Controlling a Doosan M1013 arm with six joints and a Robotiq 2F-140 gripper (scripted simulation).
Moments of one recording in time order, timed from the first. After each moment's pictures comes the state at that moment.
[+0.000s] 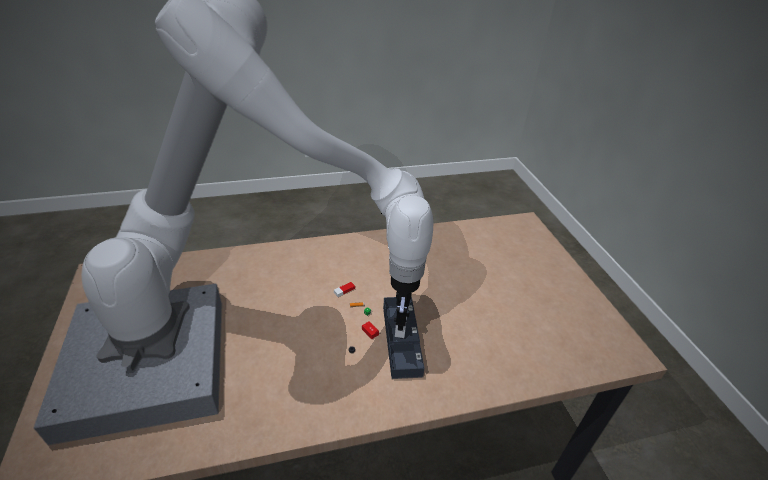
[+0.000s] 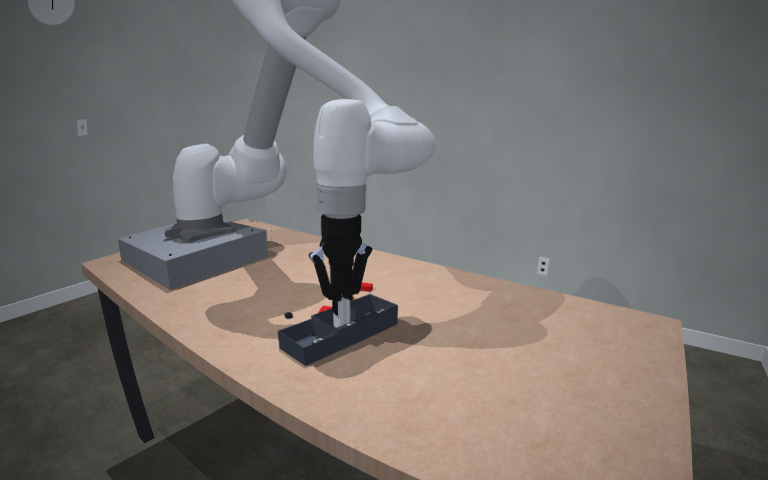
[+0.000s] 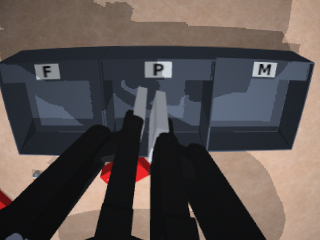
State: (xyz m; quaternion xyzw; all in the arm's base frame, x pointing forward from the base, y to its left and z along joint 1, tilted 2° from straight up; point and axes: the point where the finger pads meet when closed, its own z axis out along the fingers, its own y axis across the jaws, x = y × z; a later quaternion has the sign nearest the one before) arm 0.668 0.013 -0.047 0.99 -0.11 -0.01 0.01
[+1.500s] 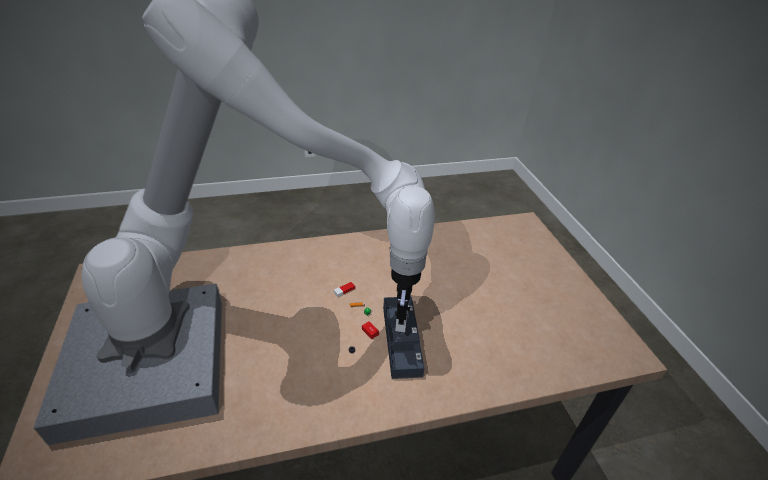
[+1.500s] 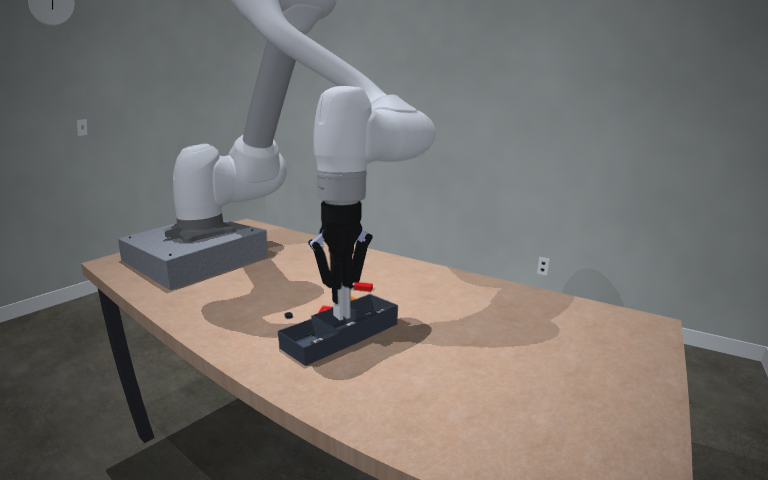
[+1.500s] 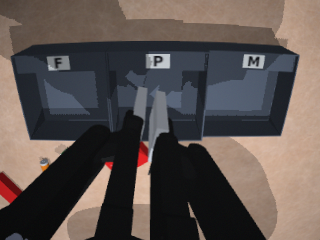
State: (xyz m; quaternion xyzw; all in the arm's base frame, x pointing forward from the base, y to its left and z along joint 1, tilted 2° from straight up) arm 0.669 0.014 -0.023 0.99 -0.11 -0.01 0.01
